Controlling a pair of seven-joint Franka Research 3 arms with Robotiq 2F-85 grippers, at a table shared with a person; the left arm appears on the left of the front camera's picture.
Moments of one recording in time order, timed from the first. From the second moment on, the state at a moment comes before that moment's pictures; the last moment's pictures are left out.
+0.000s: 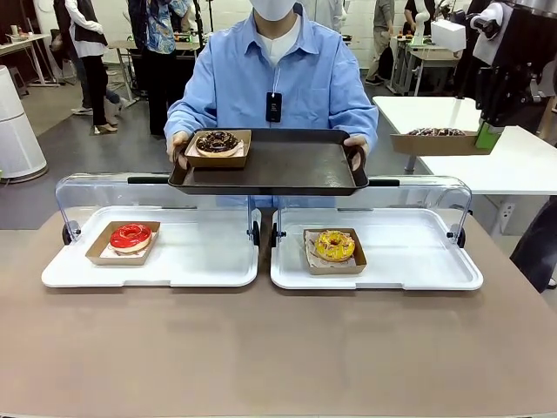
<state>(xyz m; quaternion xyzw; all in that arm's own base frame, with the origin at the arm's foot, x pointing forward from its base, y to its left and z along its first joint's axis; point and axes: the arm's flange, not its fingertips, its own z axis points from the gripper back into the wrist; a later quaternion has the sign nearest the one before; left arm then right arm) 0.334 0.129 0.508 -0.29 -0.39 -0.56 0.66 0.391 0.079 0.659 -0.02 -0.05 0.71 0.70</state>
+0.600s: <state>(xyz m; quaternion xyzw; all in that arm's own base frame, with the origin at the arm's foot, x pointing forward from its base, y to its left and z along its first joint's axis) 0.334 0.129 0.508 -0.29 -0.39 -0.56 0.66 0.427 0.163 0.706 -0.07 -0.08 0.71 0.70</state>
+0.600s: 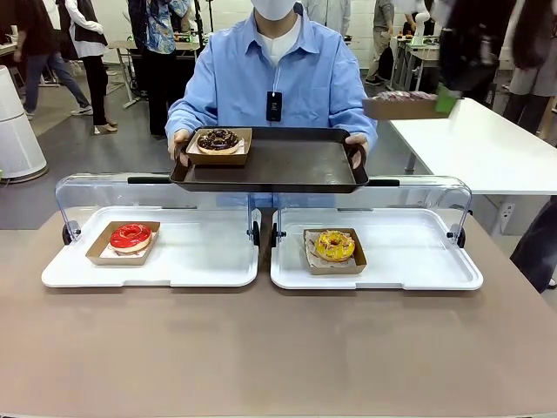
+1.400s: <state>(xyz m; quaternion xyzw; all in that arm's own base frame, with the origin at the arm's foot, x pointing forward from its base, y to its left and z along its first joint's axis) 0.334 0.129 0.508 -0.29 -0.39 -0.56 0.66 0.509 0.271 0.652 -0.03 -0.08 0.70 0.71</state>
